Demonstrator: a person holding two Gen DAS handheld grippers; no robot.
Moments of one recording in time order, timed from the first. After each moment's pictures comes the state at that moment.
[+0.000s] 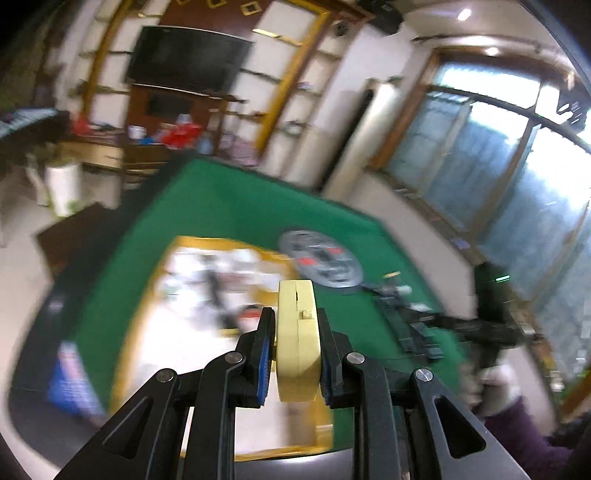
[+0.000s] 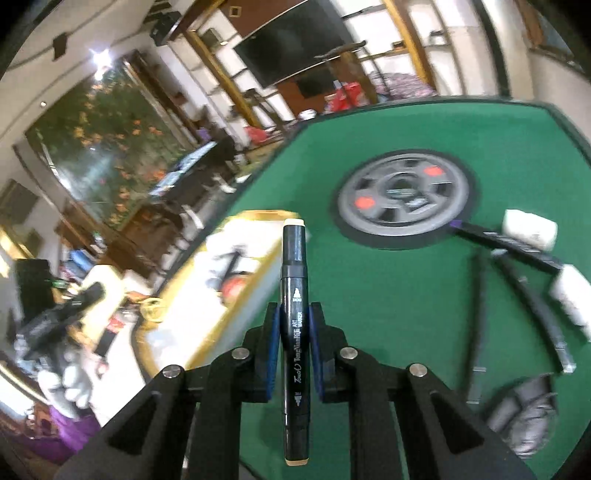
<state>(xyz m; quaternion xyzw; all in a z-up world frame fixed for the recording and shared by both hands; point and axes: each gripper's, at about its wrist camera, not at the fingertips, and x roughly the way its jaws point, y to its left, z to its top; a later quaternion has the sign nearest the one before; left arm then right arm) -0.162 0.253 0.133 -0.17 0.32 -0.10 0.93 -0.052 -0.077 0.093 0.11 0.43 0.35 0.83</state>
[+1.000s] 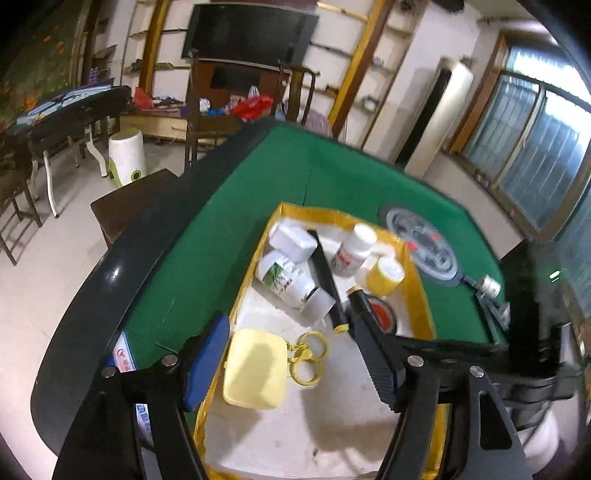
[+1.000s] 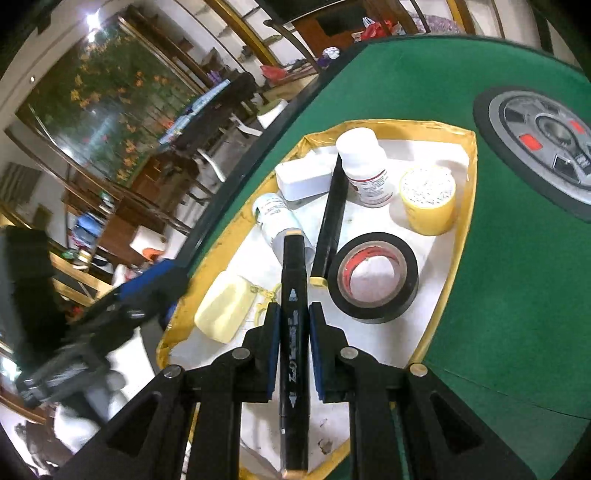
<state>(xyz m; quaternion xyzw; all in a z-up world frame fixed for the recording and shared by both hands) -0.124 0.291 0.077 -0.18 0.37 0.01 0.91 -0.042 0.125 0.041 0.07 0.52 0.37 0.77</state>
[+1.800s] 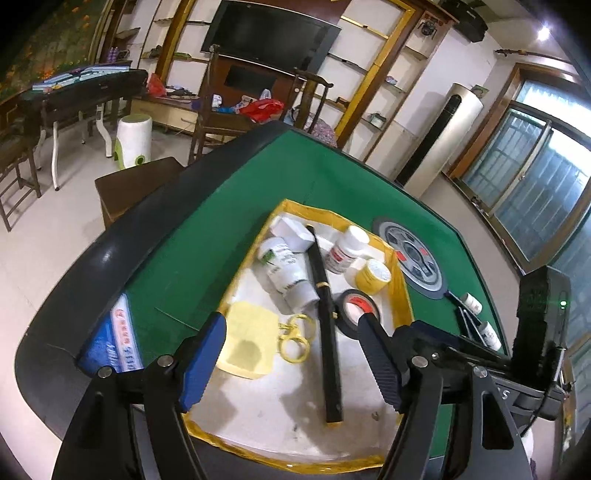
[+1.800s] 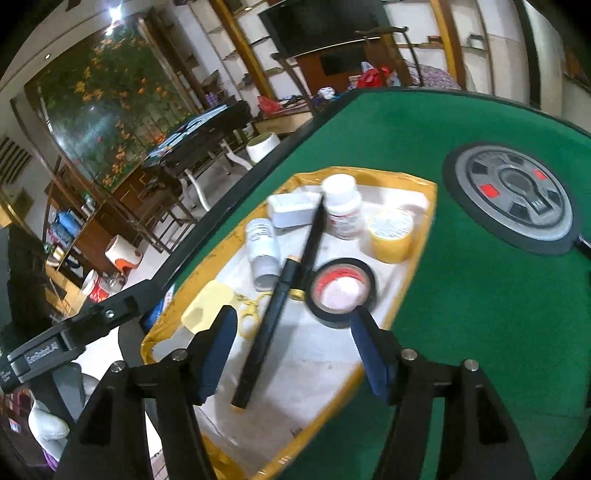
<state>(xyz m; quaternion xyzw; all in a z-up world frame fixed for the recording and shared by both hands) -0.146 0.292 0.073 -0.23 0.36 0.01 0.90 -0.065 0.094 0.063 0.03 0.45 0.34 0.83</state>
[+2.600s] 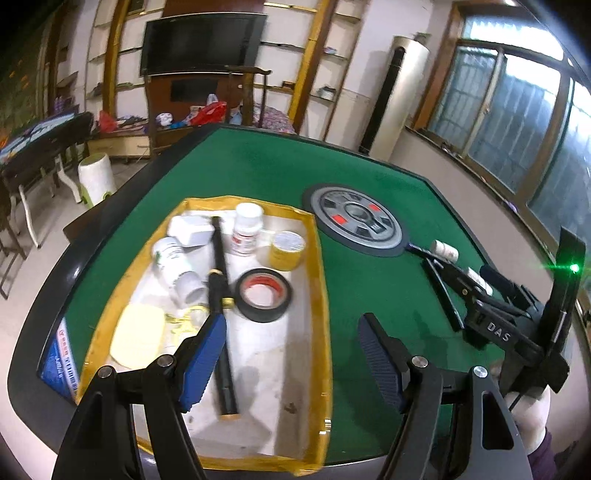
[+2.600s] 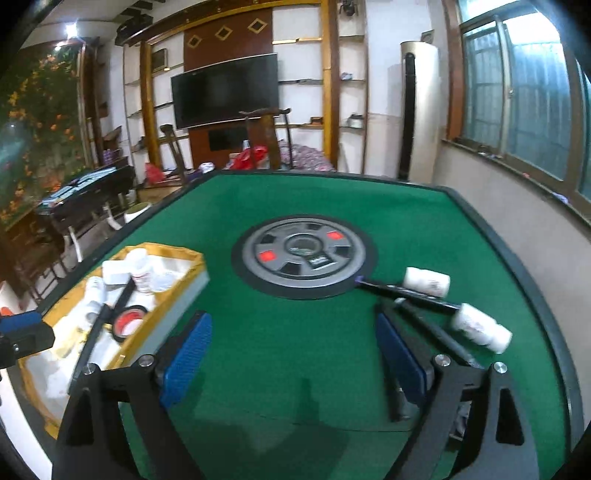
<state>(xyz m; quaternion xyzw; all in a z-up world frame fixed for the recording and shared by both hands) -0.132 0.174 0.096 -0.11 0.38 -0.04 0.92 -0.079 -0.051 0.087 -0.03 0.30 0.09 0.95</state>
